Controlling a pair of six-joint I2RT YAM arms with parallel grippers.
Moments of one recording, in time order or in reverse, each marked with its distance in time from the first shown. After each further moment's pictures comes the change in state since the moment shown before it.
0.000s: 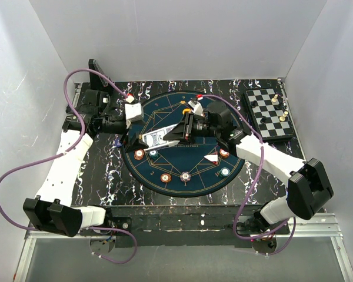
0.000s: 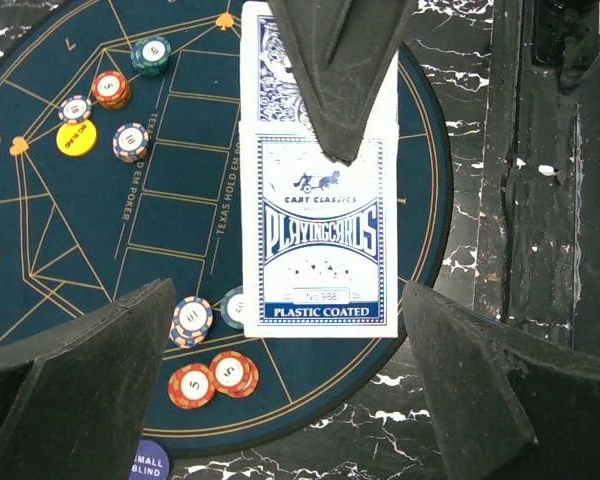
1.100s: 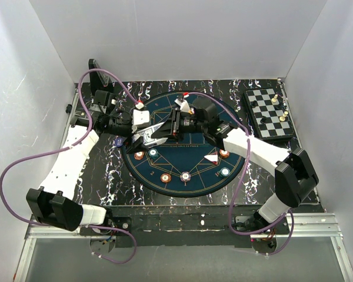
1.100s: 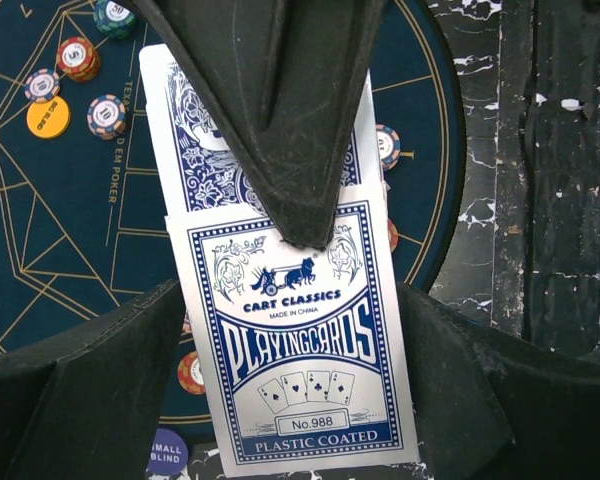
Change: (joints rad) left arm -0.053 0.058 0.006 -0.076 -0.073 0.163; right arm 0.066 0.138 0.157 -0.005 -0.007 0.065
